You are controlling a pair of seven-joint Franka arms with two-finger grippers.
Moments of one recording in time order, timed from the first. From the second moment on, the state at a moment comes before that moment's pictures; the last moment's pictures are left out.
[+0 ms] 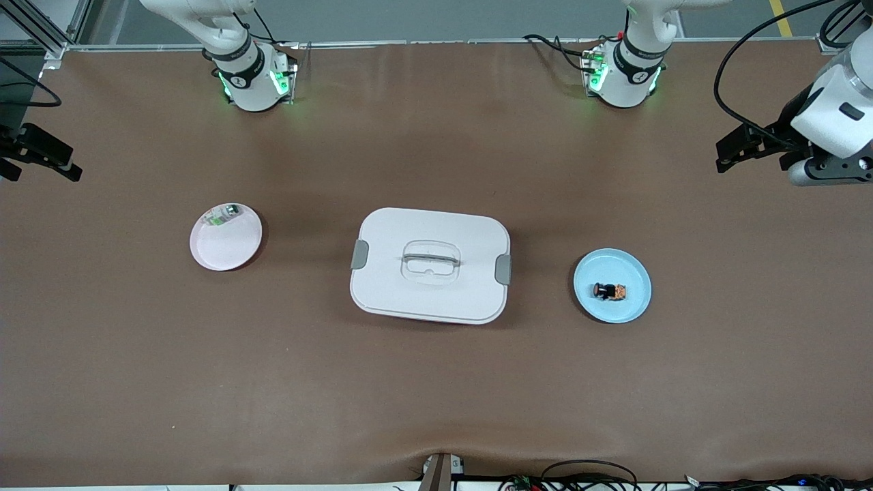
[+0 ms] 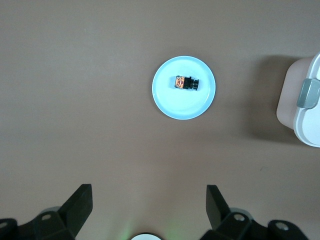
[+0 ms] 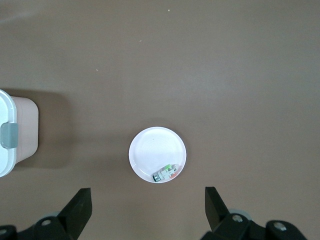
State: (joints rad) left arm -0.01 -0.01 -0.12 -1.55 0.02 1.48 -0.14; right arm -0.03 -0.06 -0.06 -1.58 0.03 1.57 -0.05
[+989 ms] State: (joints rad) left arm -0.01 0.20 -0.12 -1.60 0.07 1.69 -0.14; right arm -0.03 -0.05 -0.06 -1.58 0.03 1.57 -0.05
